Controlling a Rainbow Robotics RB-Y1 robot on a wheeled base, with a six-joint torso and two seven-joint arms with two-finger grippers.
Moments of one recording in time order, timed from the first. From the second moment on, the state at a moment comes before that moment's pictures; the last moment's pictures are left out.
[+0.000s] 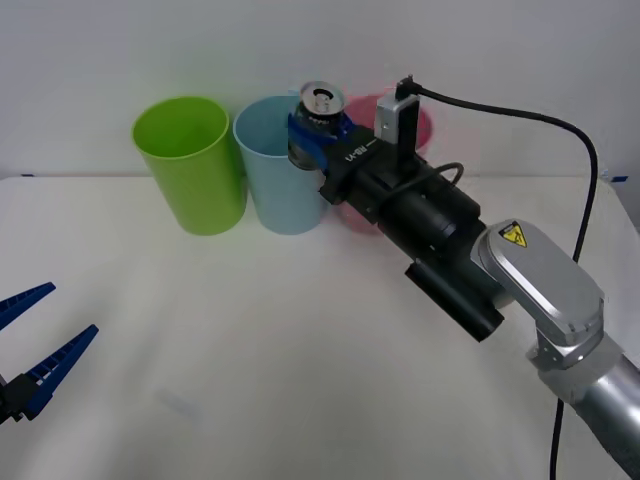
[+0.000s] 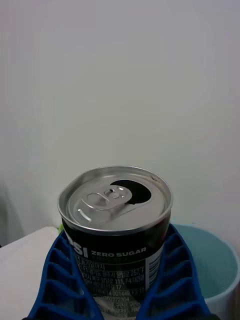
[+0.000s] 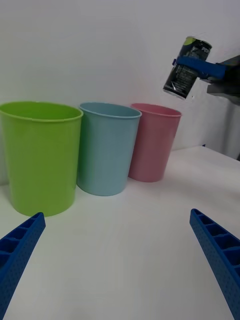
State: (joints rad) right arm -0.45 -0.41 0.47 -1.71 1.00 -0.14 -0.04; left arm 0.35 0.40 0.52 -1.66 -0.96 -1.22 0.00
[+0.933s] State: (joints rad) right arm -0.85 -0.15 0.45 -1.14 1.07 -0.06 -0.03; left arm 0.35 0.40 0.52 -1.66 -0.96 -1.22 0.00
